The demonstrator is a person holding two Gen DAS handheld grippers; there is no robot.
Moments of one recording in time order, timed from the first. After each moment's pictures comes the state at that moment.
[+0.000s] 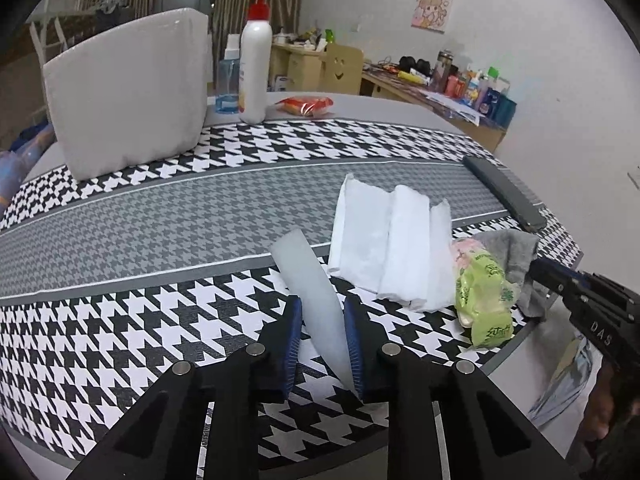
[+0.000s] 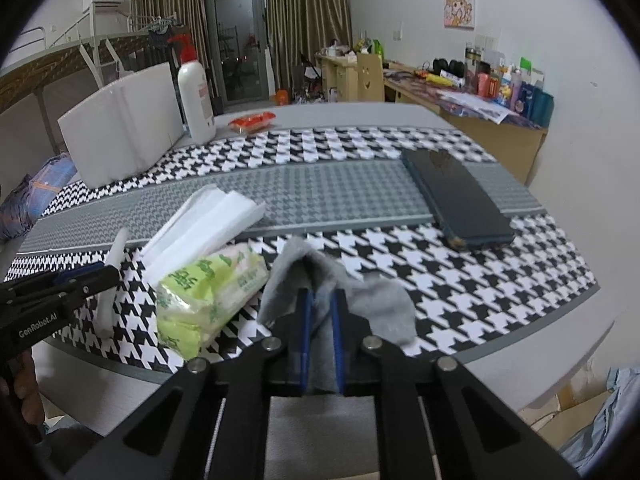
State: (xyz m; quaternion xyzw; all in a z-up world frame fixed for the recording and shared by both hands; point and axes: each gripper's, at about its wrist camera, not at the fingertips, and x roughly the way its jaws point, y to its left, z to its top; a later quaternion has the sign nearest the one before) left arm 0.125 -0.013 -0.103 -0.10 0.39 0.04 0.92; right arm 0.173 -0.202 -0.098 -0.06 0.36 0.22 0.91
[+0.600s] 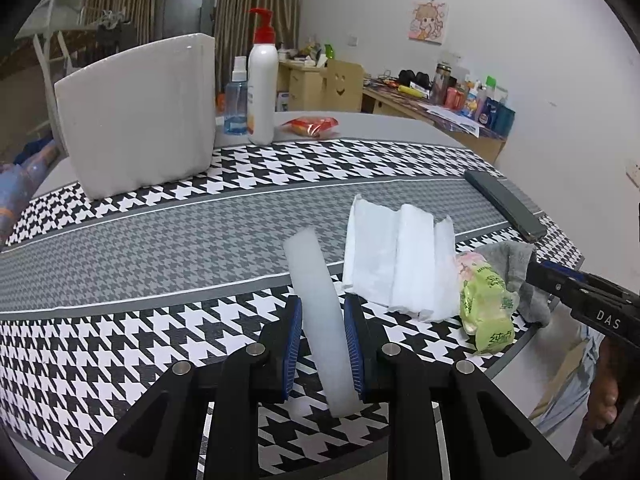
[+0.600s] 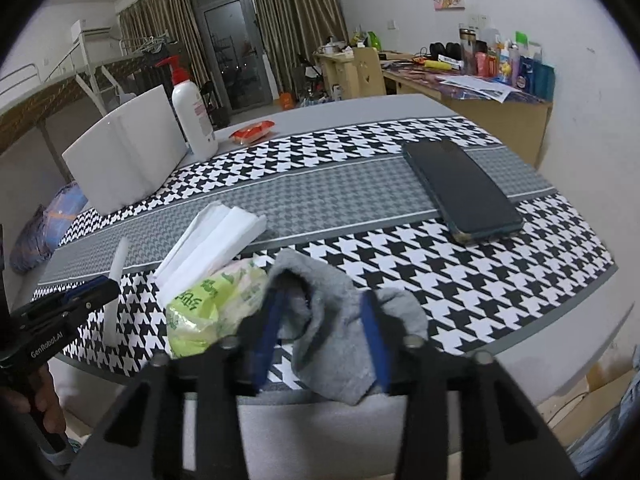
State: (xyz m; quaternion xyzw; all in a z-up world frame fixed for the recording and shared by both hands) left arm 0.119 -0.006 -0.093 -0.08 0.37 0.05 0.93; right arm 0.187 -0.212 -0.097 0.00 0.38 0.24 0.89
